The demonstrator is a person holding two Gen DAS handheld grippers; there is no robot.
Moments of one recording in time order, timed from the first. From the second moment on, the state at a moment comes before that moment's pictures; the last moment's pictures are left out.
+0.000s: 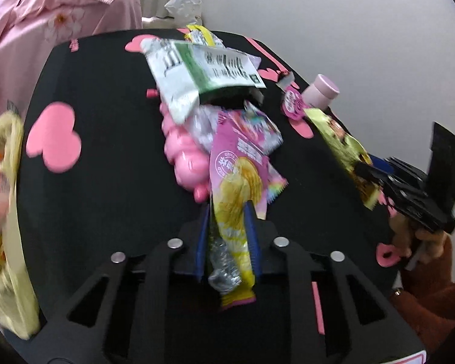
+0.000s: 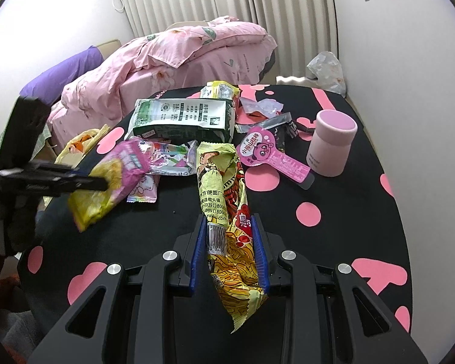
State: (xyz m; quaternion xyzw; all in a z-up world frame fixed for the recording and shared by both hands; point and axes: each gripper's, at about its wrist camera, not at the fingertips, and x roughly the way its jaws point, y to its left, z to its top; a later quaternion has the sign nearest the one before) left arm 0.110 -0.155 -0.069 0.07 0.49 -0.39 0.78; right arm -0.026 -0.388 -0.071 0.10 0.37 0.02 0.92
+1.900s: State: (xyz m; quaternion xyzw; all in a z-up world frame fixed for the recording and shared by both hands) left arm 0.154 0.145 -0.041 -0.16 0.33 -0.05 0.93; right arm 0.215 -0.060 -0.009 -0.05 0.38 0.30 0.87
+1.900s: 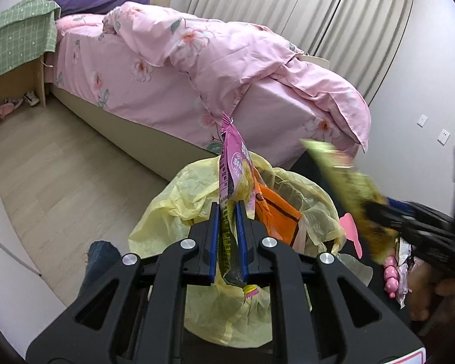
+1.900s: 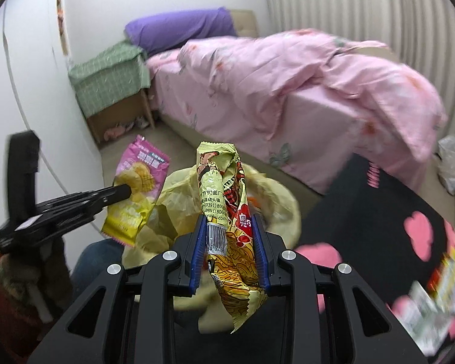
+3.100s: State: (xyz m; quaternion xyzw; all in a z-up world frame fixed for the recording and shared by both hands) left arm 0.200 0.135 -0.085 -0.18 0.42 -0.06 0.89; right arm 0.271 -0.050 -0.079 -0.03 0.45 0.31 0.83
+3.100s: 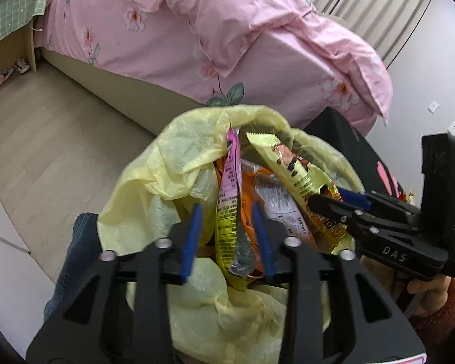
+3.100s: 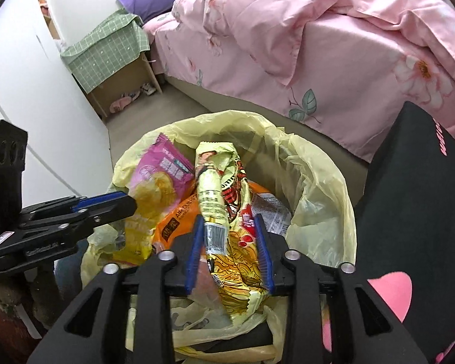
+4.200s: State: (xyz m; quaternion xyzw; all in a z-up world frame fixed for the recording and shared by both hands) left arm 0.140 -0.045 -0.002 -0.06 0.32 -0.21 0.92; right arm 0.119 -0.384 0.038 0.02 0.30 -0.03 0.95
